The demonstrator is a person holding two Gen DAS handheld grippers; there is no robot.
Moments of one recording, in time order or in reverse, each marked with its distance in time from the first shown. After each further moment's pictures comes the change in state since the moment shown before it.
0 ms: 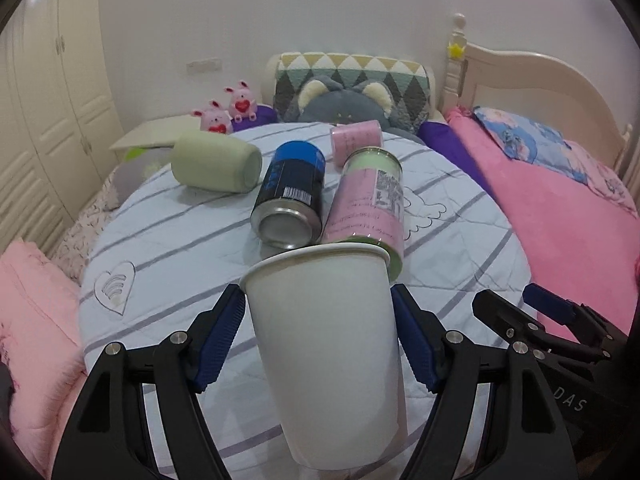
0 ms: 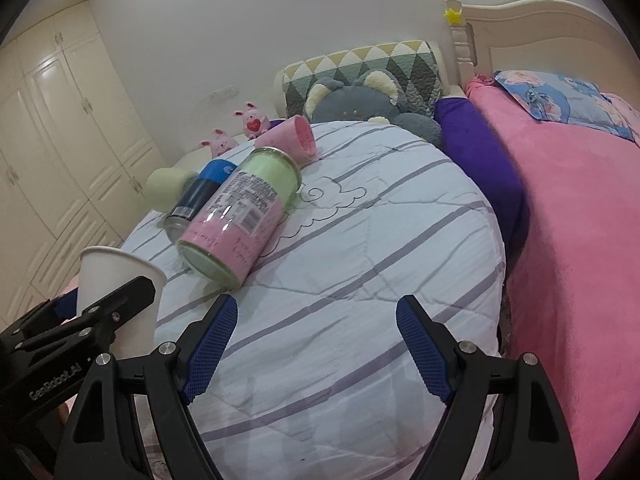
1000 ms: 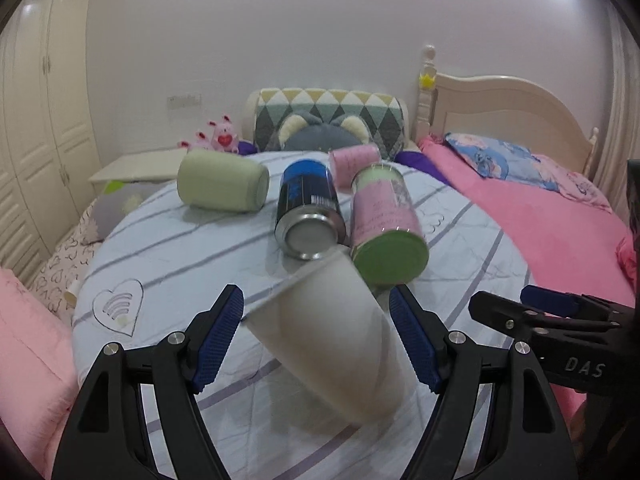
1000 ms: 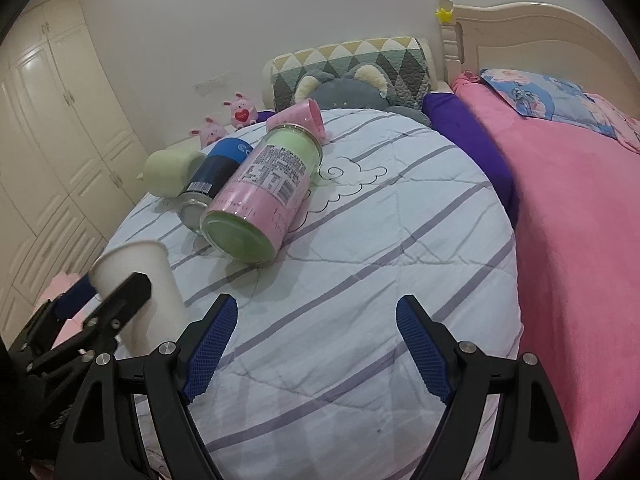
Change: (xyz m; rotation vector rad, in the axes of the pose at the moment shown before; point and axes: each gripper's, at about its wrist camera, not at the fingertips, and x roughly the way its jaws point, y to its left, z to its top) left arm -0.002 0.049 -0.026 0.055 -0.159 -0.121; right arm 0.001 0.046 -0.017 0.018 0.021 -0.101
